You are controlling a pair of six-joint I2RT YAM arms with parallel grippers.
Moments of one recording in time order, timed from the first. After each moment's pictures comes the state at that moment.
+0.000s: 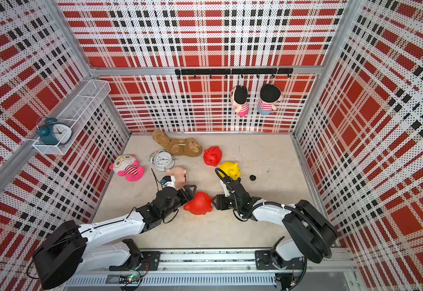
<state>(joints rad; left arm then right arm) -0.76 1.22 0.40 0.29 -0.22 -1.08 0.72 1.45 0.54 0.19 -0.25 0.60</state>
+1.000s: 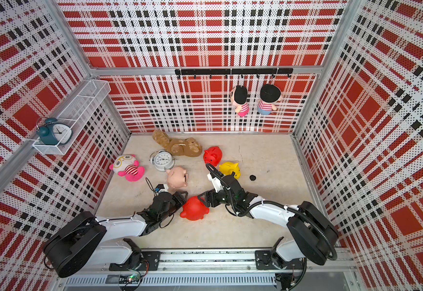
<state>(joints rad) -0.63 1.32 0.24 0.49 -0.16 -1.16 0.80 1.41 0.70 0.18 -0.35 0.45</state>
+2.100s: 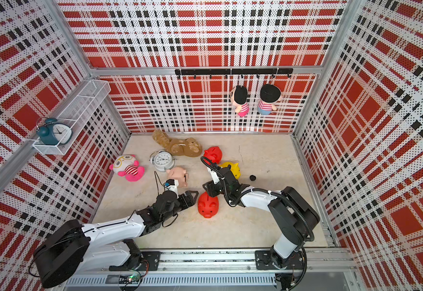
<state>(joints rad) -0.78 1.21 0.36 0.33 -0.16 -0.99 0.71 1.61 0.81 0.20 -0.16 0.30</state>
